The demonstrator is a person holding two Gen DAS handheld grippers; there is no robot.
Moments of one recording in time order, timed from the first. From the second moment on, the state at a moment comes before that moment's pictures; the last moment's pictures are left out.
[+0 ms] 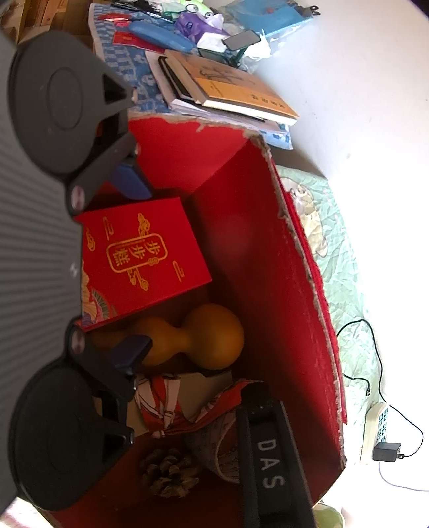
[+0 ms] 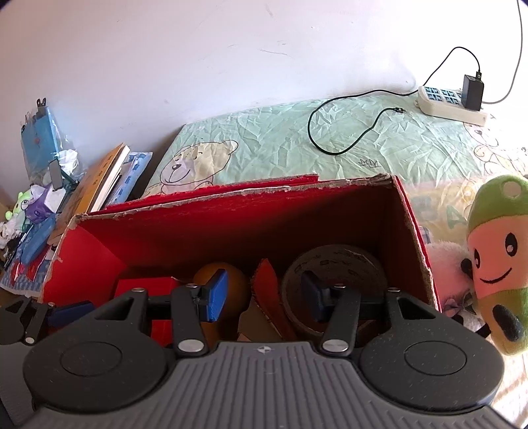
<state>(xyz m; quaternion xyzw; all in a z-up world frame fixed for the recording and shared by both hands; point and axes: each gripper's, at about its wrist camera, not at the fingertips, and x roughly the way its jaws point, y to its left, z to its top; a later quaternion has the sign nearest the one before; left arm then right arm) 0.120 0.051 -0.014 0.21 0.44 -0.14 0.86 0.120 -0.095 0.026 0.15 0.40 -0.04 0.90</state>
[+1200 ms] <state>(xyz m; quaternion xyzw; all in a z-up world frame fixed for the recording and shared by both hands) 0.058 0.080 0.058 0.11 0.44 -0.12 0.89 0.033 -0.090 0.081 0.17 0.34 -0.05 0.92</state>
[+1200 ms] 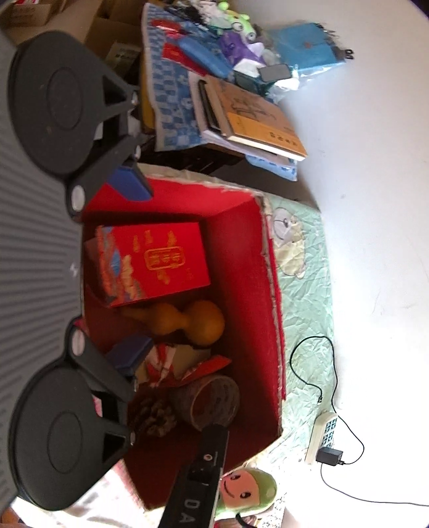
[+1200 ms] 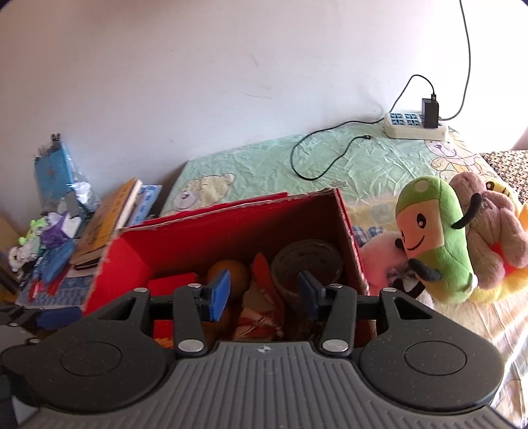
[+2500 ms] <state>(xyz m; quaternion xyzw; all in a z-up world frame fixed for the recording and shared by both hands) 0.010 0.101 0.022 0.11 0.51 -0.07 0.85 -0.036 -0.054 0.068 0.14 0.39 -0.04 0.91</state>
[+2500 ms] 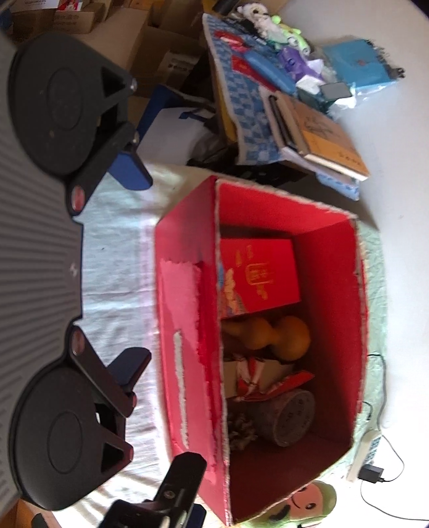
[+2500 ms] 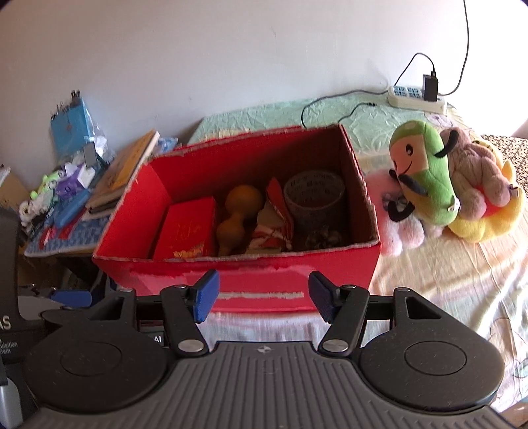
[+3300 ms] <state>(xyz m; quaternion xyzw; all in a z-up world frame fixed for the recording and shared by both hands) 0.017 0.096 -0.002 0.12 0.56 -0.08 0.81 -0.030 -0.055 0.051 0.13 0.44 -0.06 0.88</state>
